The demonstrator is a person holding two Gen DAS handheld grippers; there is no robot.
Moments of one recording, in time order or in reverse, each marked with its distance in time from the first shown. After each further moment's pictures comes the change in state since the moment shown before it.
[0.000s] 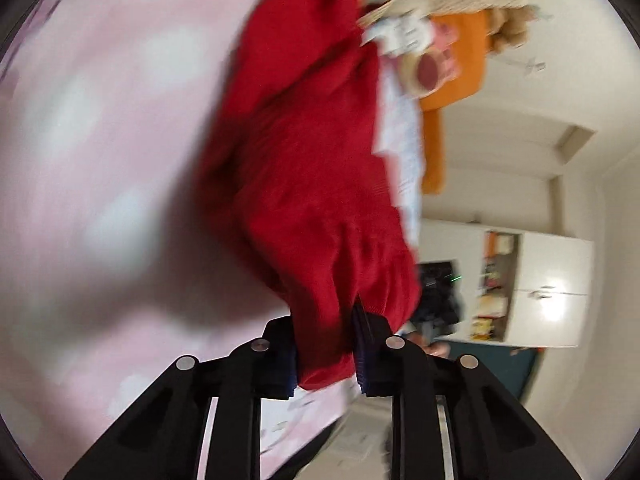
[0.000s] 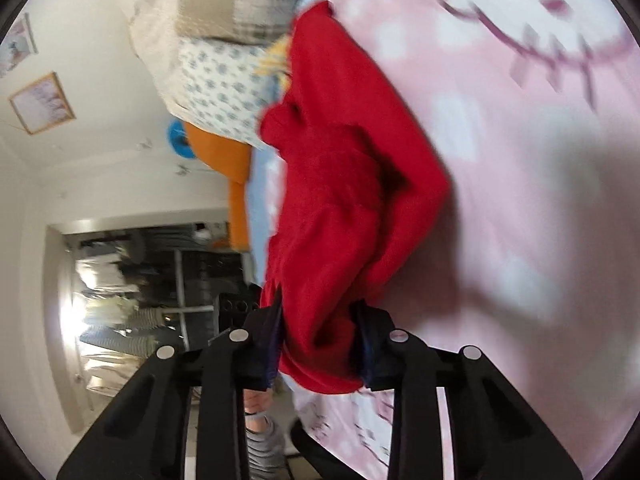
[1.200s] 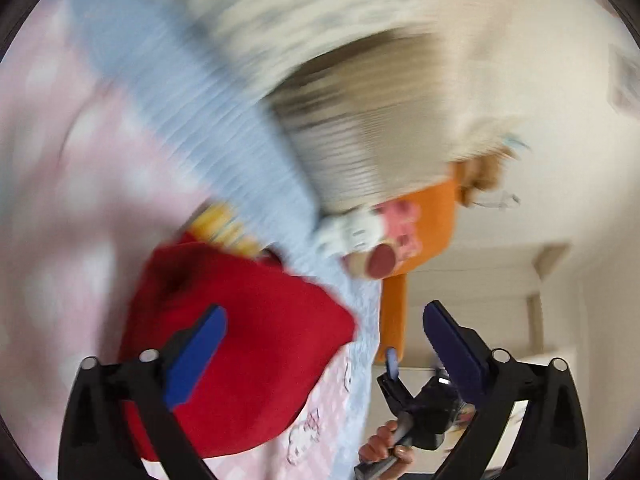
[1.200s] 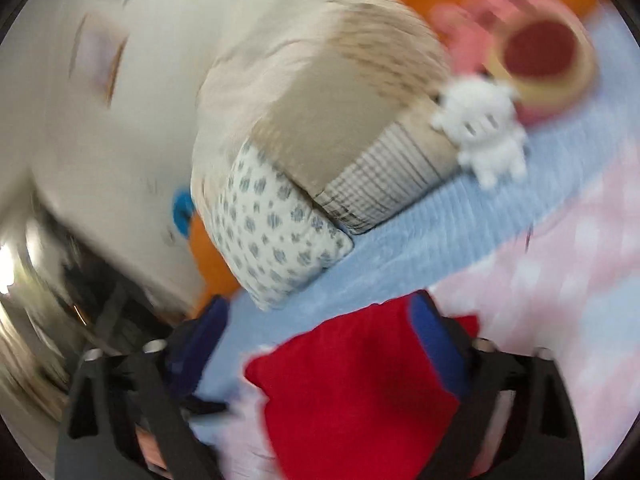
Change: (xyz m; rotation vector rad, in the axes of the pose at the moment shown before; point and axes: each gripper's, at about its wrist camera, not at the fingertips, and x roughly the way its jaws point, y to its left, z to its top) left arm -0.067 -0.115 0.228 0.017 -0.486 -0.011; right arm 0.071 0.198 0.225 -0.560 -0.420 -0.219
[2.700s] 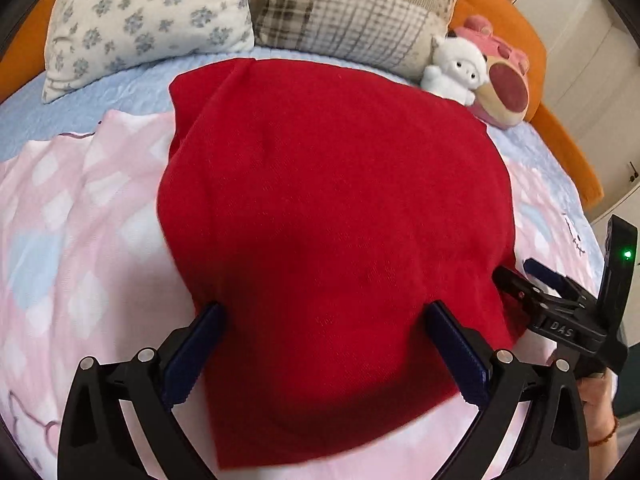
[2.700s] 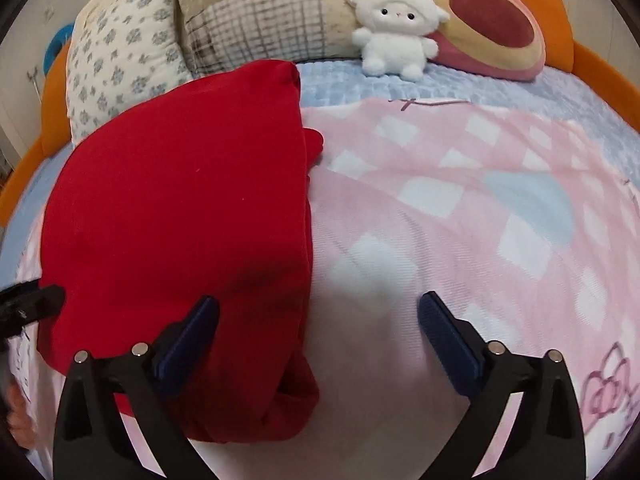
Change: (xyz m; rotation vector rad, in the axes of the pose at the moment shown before) left arm 0.096 0.055 -0.126 0.634 0.173 0.664; right arm 0.062 -0.055 -0.142 -0.297 0.268 -0.647
